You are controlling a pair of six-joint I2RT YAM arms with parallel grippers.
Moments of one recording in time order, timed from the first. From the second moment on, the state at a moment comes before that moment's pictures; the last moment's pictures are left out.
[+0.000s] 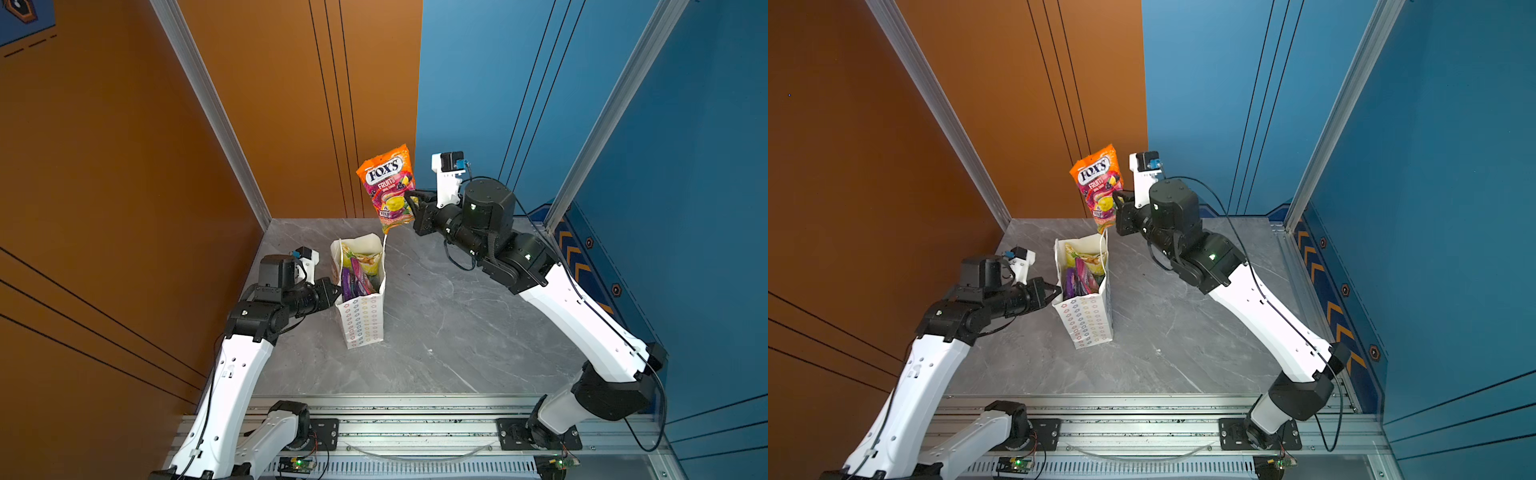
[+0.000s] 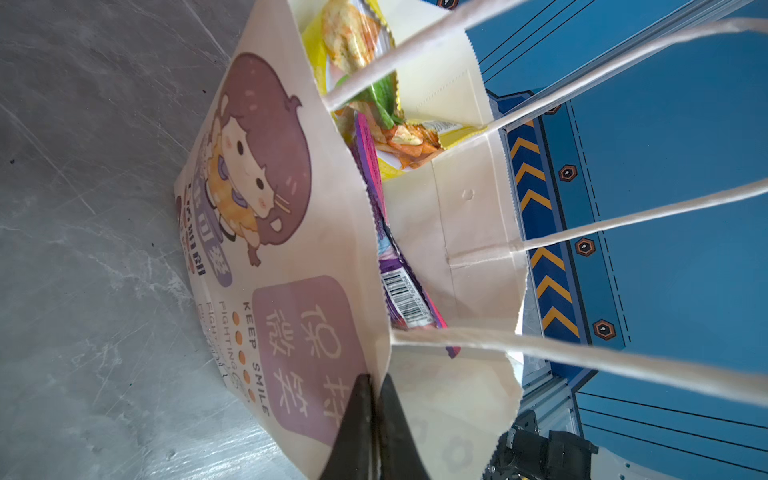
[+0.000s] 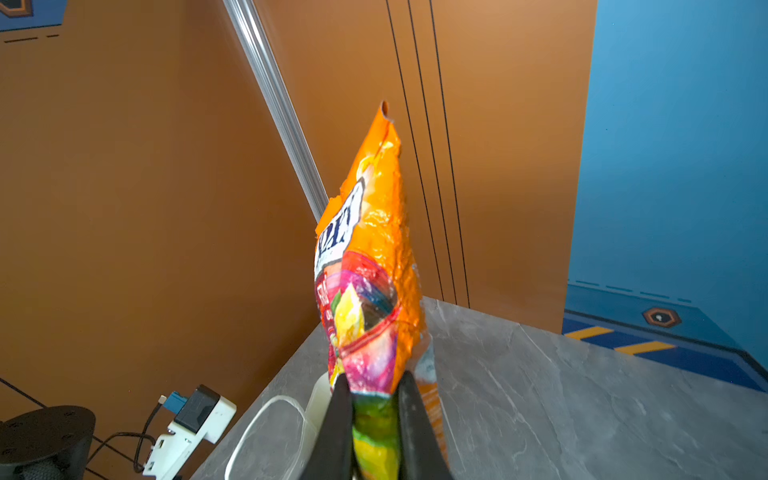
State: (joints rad) left arm -0.12 0.97 1.11 -0.85 0.45 -0.46; right arm 0.86 1.62 2.05 -0.50 0.21 0.27
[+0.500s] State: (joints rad) left arm -0.12 0.97 1.10 -0.85 0.45 -0.46; right arm 0.97 1.77 2.16 -0.59 0.28 0.20
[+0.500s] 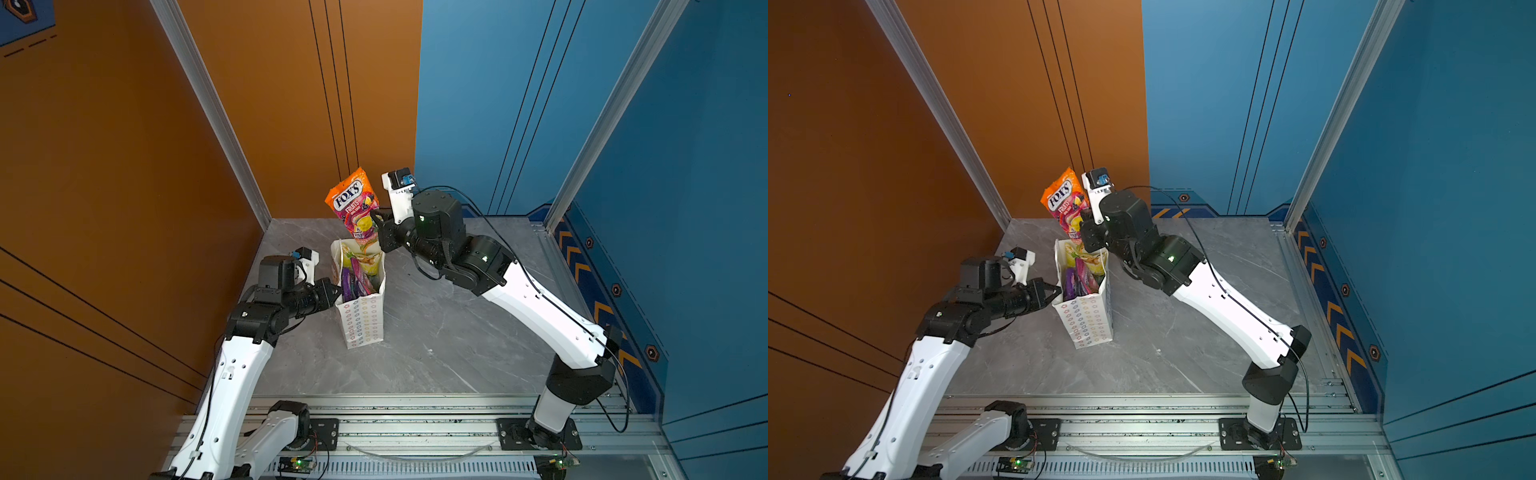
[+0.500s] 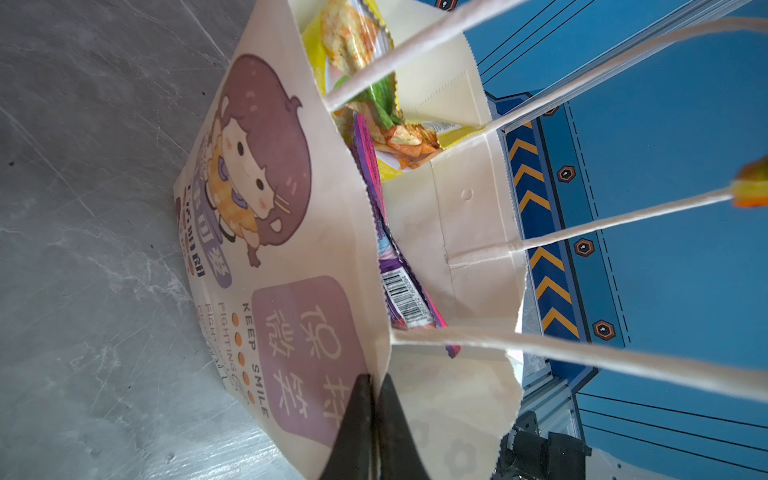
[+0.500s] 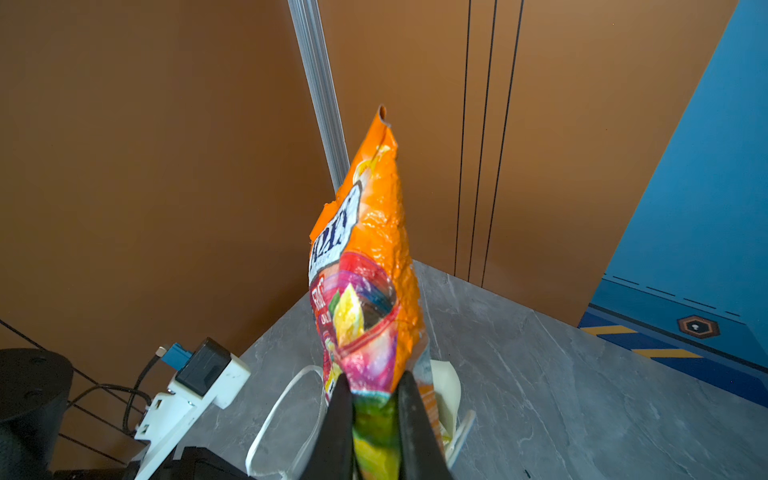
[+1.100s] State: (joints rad) left arm -0.11 0.96 1.10 -0.84 0.45 -0.47; right arm 1.00 1.76 2.01 -0.65 0.33 0.20
